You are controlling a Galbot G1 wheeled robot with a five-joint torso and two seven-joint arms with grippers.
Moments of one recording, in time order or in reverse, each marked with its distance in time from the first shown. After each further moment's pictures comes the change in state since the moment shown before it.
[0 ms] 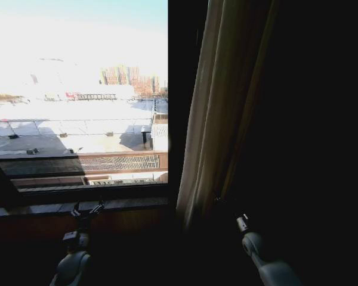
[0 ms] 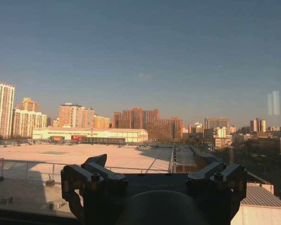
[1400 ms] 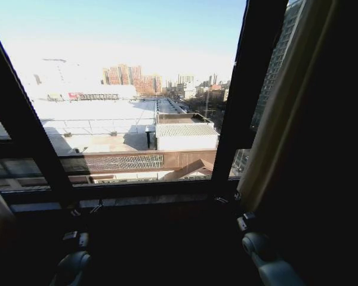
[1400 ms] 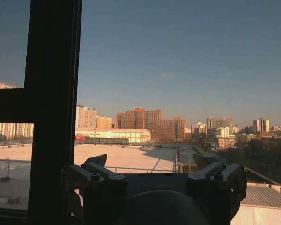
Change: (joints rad) left arm 0.000 0.000 0.000 0.000 0.000 0.000 0.000; right arm 0.002 0.000 0.000 -0.003 0.000 0.001 0.000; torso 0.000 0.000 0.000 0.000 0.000
